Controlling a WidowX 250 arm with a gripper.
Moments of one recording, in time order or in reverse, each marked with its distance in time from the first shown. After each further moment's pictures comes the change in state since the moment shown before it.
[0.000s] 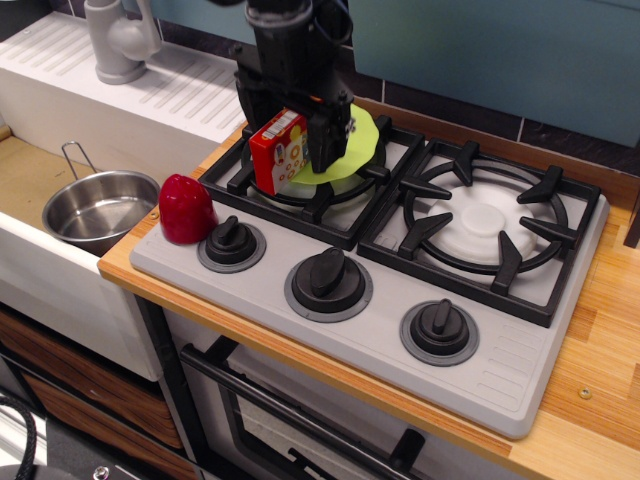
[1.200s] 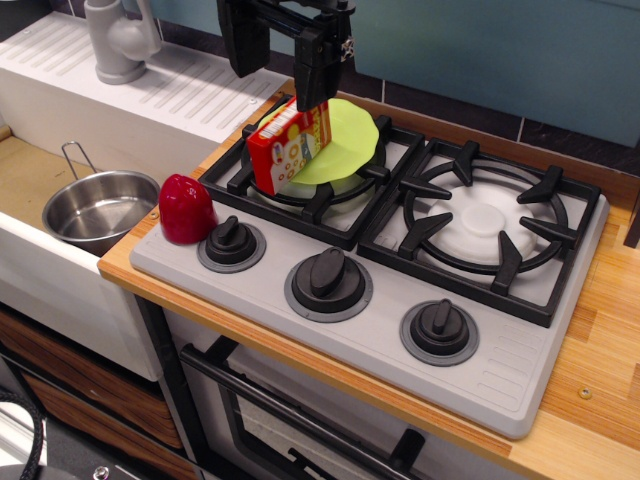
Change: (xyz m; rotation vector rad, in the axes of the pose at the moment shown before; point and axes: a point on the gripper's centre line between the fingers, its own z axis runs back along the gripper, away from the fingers) arm -0.012 -0.008 0.066 0.009 0.120 -0.033
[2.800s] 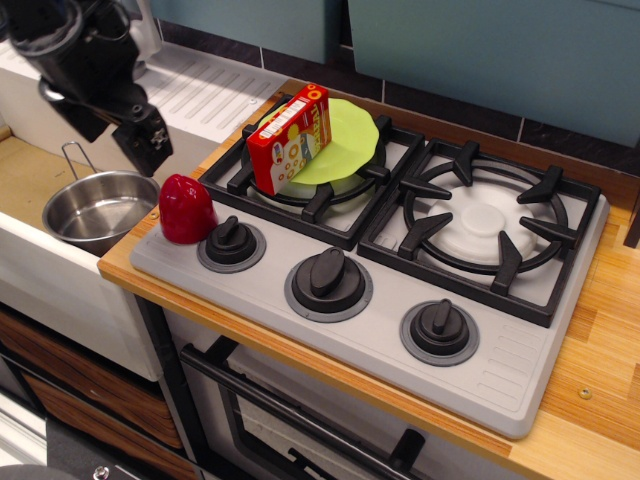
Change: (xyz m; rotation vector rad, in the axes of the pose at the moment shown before) arm -0.074 0.084 -0.049 0.110 -0.326 0.116
